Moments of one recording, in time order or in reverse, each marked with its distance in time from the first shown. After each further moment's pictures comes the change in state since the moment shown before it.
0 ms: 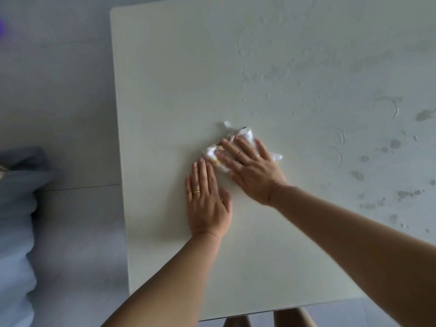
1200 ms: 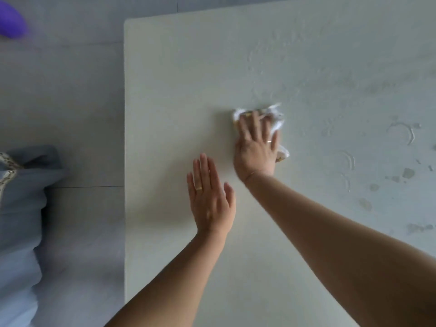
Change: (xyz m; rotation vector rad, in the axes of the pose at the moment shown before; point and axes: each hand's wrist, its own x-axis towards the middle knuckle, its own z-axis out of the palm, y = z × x) left_hand 0.044 0.020 -0.015 -0.044 0.105 -0.066; right_hand 0.083 0.004 -0.021 0.286 0.098 0.511
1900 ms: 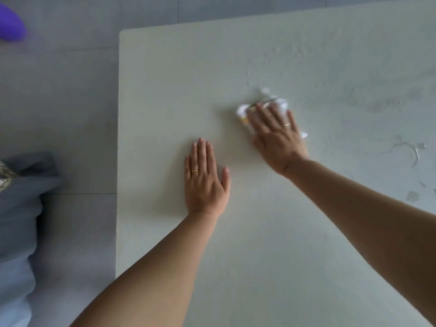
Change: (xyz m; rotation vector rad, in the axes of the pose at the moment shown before) left_hand 0.075 0.001 0.012 0.052 -0.071 0.048; right_hand 0.071 0.070 -0.036 -0.195 -0.010 -0.342
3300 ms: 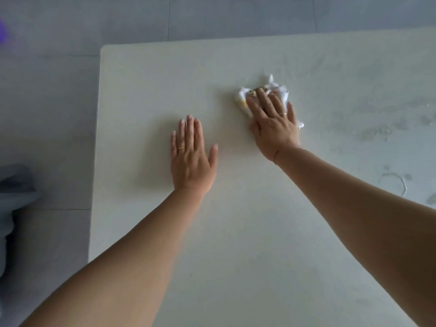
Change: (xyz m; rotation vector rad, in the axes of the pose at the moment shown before) left_hand 0.103 0.011 -0.006 -0.004 0.074 0.029; right_hand 0.073 0.033 -0.017 0.033 0.018 0.127
